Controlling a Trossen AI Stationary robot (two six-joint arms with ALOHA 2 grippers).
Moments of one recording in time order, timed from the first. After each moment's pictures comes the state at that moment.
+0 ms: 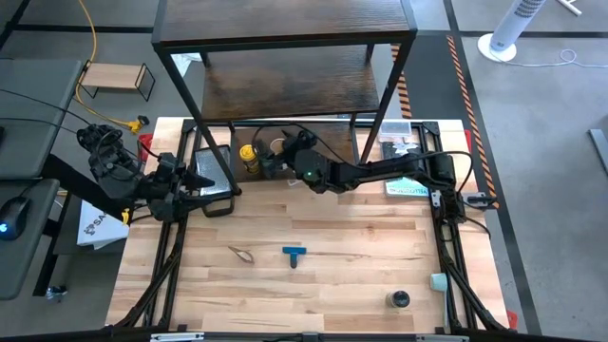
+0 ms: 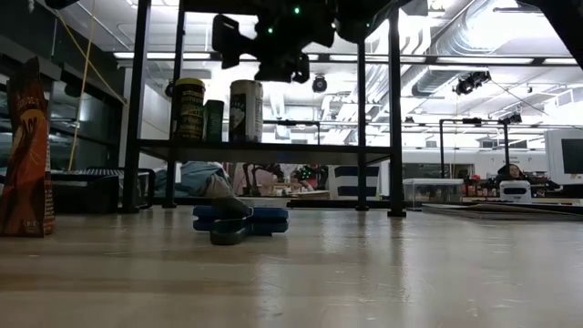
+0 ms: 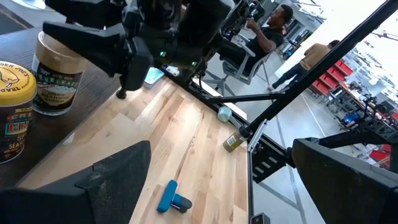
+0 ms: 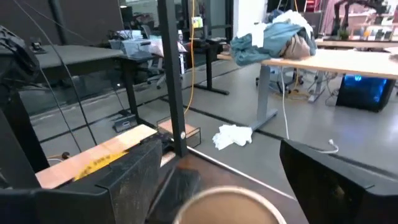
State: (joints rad) left arm -0.78 0.51 0.88 -0.68 -0.81 -0.86; right arm -0.06 2.05 1.53 0.43 0.78 0.11
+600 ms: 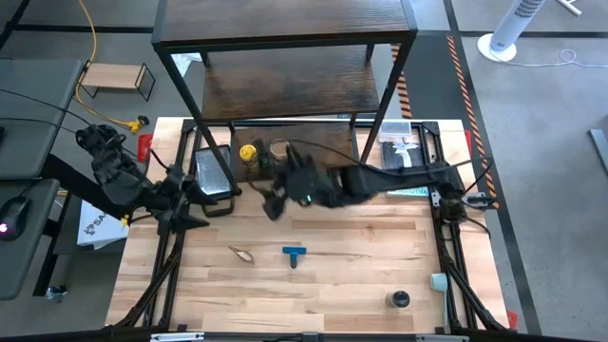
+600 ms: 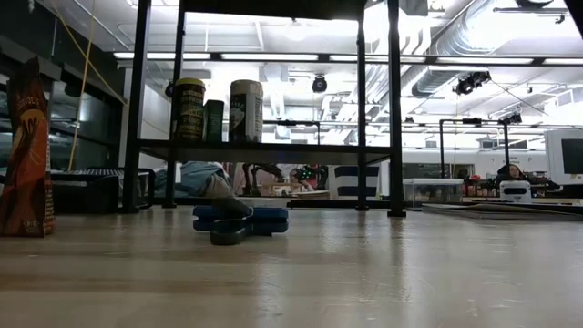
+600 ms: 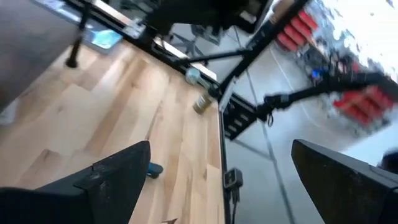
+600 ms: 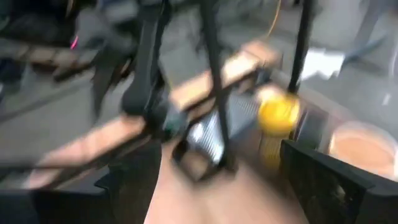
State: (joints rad) left arm -0.78 0.56 0.88 -0.64 -0.59 -0.83; right arm 0.16 2.02 2.12 -0.60 0.52 0.48
